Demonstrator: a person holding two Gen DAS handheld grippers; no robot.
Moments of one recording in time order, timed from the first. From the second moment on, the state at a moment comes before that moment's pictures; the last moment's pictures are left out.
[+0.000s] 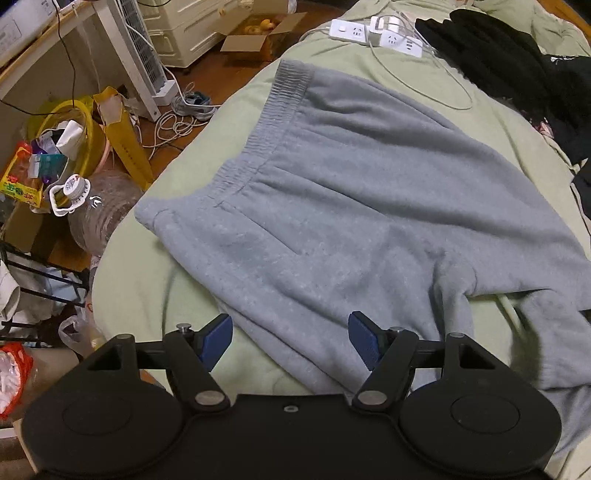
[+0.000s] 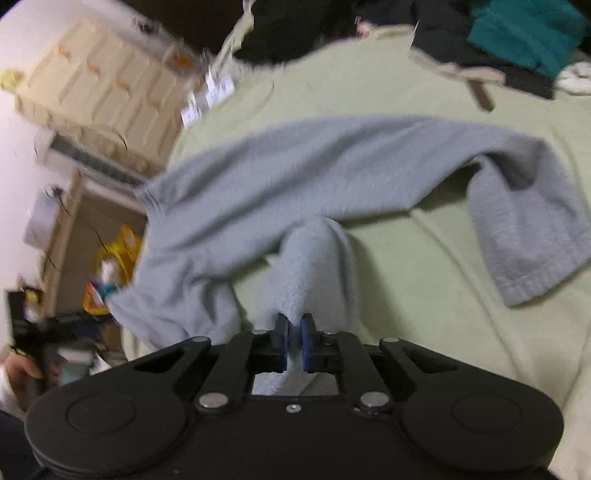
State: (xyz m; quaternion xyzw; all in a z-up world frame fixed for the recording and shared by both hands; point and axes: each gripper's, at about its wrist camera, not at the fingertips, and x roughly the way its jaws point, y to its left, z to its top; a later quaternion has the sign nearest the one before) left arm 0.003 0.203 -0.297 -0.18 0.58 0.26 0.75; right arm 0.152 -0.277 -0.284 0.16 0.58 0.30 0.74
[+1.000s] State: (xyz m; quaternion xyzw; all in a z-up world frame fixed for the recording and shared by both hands) left arm 0.024 0.195 -0.330 -0.21 0.62 0.21 0.73; right arm 0.128 -0.404 -0.324 0.31 0.54 0.04 0.78
